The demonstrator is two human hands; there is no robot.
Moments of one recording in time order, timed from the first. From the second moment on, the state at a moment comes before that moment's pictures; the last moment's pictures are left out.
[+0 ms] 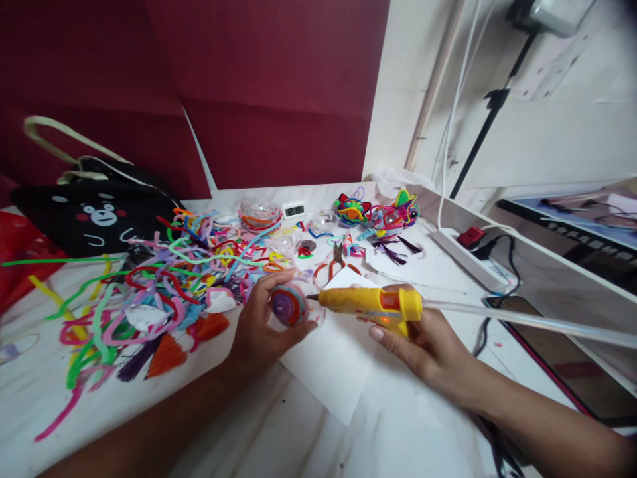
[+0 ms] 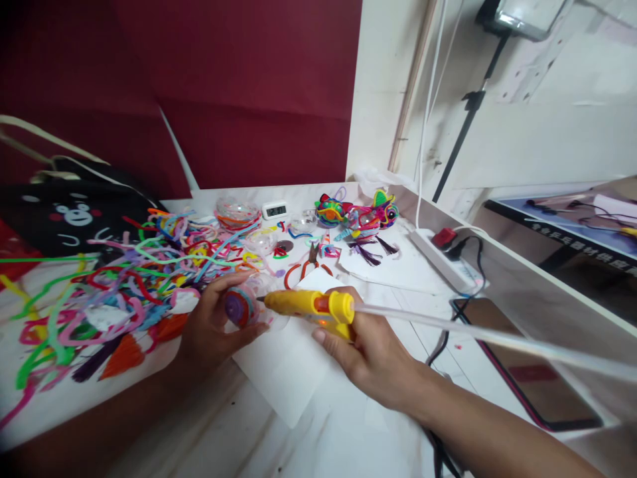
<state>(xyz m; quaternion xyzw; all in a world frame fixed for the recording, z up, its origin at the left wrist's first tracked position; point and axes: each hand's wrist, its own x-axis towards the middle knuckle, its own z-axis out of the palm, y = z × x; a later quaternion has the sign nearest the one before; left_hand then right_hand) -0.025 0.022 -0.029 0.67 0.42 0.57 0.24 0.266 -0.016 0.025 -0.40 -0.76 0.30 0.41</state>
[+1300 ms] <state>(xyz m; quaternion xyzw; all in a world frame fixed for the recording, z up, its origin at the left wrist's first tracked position) -0.014 0.007 -0.012 0.72 0.38 0.53 0.23 0.260 0.010 0.042 -0.35 -0.82 0.23 0.38</state>
